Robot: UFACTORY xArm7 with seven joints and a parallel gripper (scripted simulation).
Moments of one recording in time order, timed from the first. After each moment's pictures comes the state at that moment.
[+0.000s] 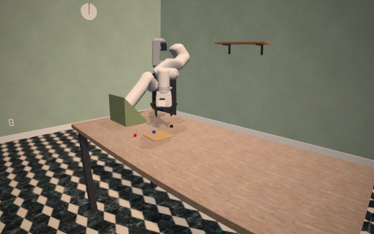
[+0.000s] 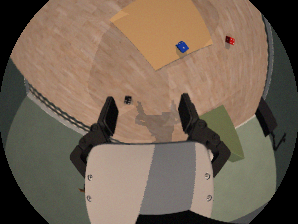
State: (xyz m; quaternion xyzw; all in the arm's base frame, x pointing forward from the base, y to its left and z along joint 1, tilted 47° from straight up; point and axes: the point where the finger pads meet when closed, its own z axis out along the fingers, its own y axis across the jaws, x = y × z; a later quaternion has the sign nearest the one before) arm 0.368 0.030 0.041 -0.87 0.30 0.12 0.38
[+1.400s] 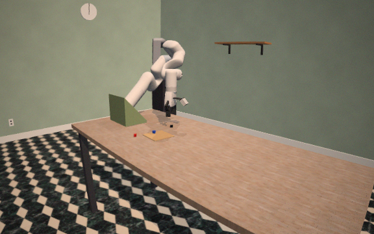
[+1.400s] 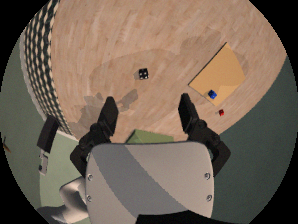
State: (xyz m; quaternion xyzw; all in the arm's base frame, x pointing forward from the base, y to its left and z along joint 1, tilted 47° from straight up) arm 0.344 0.094 0.093 -0.89 -0.21 -0.10 0.38
